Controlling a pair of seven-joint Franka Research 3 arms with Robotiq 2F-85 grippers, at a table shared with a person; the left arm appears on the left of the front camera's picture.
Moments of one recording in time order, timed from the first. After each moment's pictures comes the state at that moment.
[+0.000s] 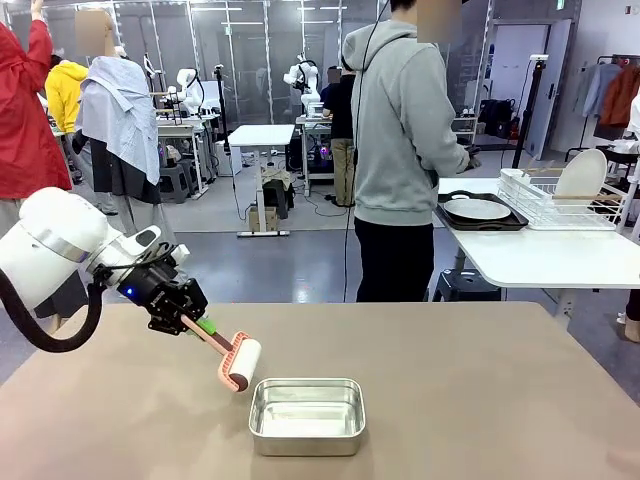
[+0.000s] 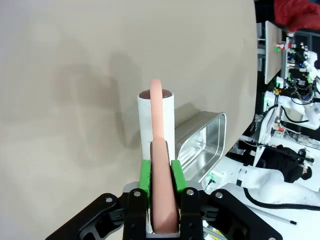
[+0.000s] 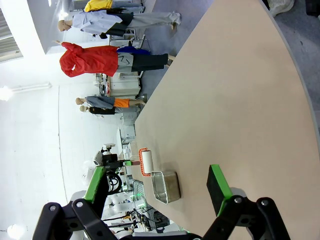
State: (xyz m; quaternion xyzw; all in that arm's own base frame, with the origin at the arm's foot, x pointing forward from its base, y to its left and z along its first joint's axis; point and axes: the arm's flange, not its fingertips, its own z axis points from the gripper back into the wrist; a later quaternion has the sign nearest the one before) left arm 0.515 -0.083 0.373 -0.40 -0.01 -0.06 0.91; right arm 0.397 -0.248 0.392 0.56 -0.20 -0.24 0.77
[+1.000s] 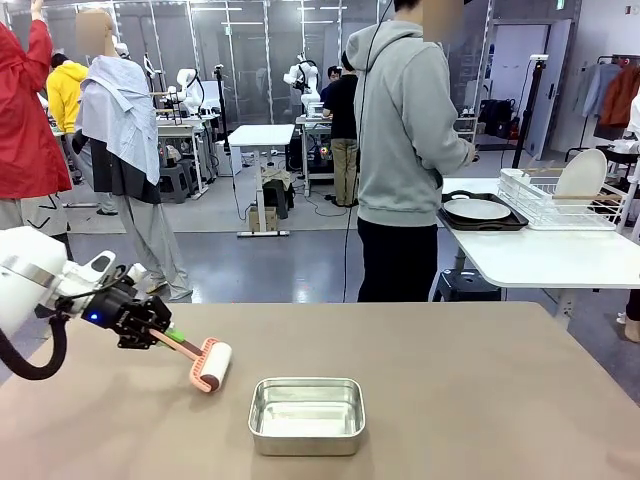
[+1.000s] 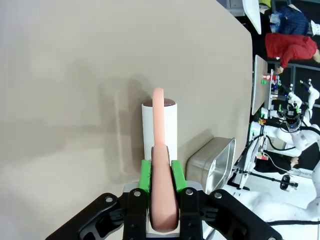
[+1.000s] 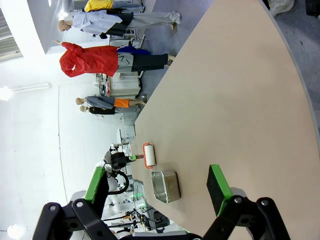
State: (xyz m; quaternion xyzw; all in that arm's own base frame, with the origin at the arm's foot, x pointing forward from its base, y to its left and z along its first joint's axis) left arm 0.520 0.002 0.320 -0.44 -0.06 0.01 0.90; right arm 0.397 -0.248 0.392 0.56 -0.20 -0.24 0.77
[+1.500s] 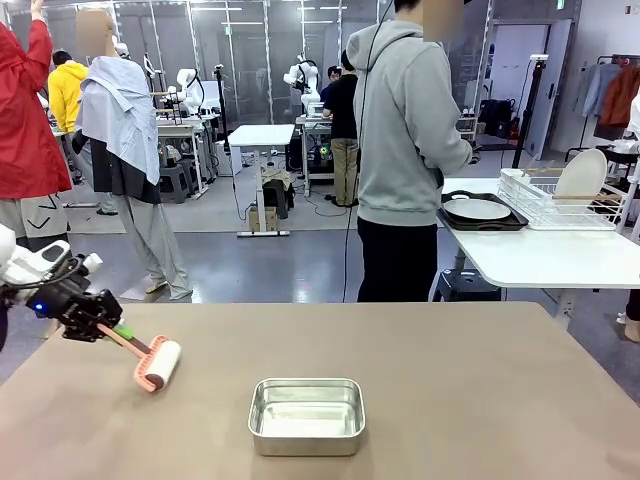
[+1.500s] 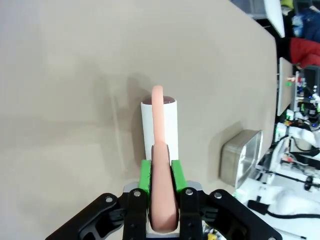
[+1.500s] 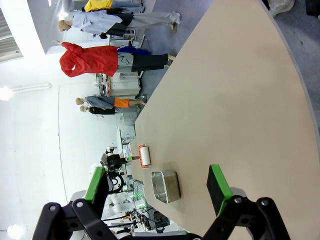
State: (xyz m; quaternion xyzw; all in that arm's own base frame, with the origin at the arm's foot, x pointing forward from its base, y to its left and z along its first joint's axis) left arm 0.514 0.086 0.348 -0.36 -0.08 -0.01 0.93; right arm 0.397 -0.248 0.392 0.56 -0.20 -0.24 0.77
